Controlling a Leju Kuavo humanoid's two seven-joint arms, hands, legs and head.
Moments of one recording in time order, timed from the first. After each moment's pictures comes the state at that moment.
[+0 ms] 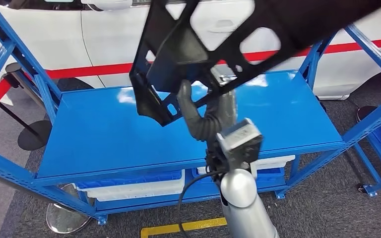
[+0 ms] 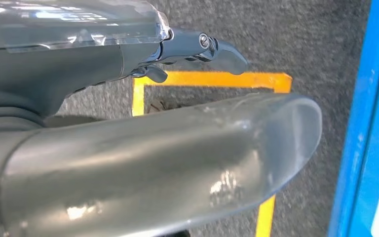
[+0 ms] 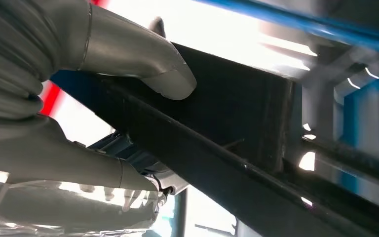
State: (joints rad) left arm -0.11 -0.26 1.12 -0.27 -0.96 0.05 -0.51; right arm -0.38 0.30 0.48 -1.86 0.36 -0.14 -0.15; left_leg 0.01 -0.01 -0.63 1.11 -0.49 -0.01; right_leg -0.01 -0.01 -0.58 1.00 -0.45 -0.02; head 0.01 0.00
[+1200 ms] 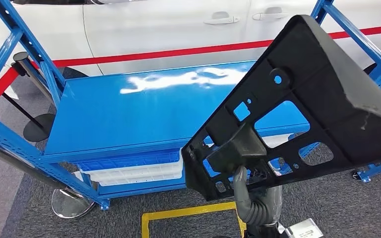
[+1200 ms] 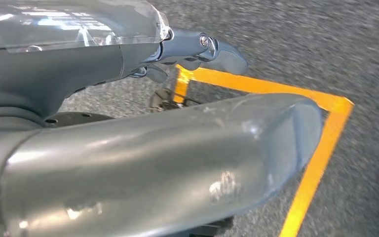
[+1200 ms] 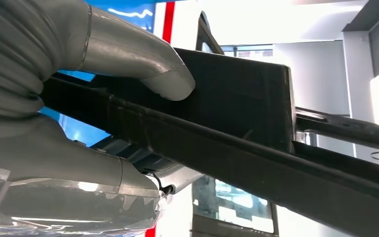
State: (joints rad) left arm -0.11 -0.26 1.23 -0.27 -0.88 0.08 -0.46; right arm 0.29 0.23 0.35 -2.11 0.25 -0.08 -0.38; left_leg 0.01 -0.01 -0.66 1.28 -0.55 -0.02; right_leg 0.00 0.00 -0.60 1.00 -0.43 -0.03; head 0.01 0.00
